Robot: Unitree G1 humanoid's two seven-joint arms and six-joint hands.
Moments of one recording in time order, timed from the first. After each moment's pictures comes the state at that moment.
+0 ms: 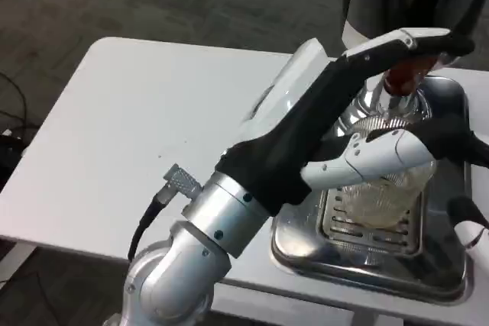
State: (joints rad) left arm -0.47 0.14 -0.28 -0.35 0.28 -0.05 -0.25; right arm 0.28 -0.29 -0.27 -0.51 -0.19 -0.32 0.11
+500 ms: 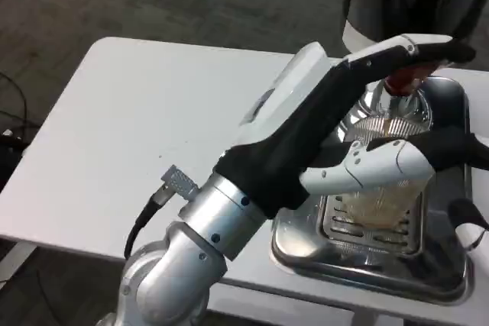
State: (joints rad) left arm -0.47 0.18 -0.29 -0.35 0.29 -0.08 -0.25; right arm 0.29 -0.29 -0.27 -0.51 -0.19 -0.32 0.11
